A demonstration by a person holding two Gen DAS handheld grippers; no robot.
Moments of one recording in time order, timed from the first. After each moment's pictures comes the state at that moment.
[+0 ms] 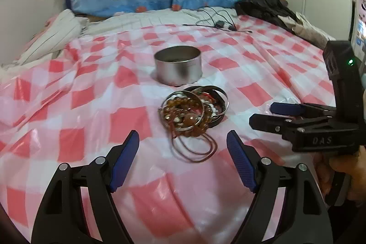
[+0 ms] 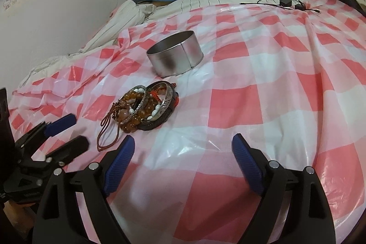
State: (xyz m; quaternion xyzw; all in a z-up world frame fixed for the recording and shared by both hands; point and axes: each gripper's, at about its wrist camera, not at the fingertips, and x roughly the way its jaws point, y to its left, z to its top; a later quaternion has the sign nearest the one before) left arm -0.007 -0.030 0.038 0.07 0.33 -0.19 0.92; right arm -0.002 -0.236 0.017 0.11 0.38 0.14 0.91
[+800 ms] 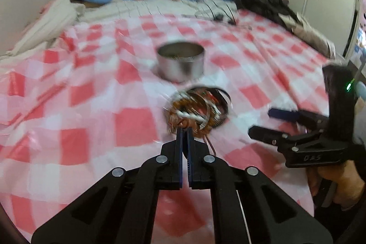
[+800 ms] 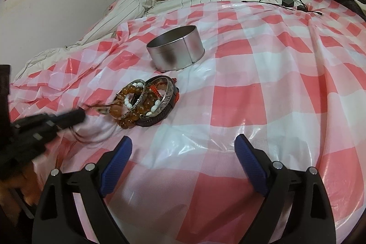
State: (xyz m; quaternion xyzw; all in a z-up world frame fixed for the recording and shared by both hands) left arm 0.002 -0.008 0.057 0.04 0.36 -0.20 0.91; right arm 0.001 -0.231 0.015 0.09 0.39 0.14 0.91
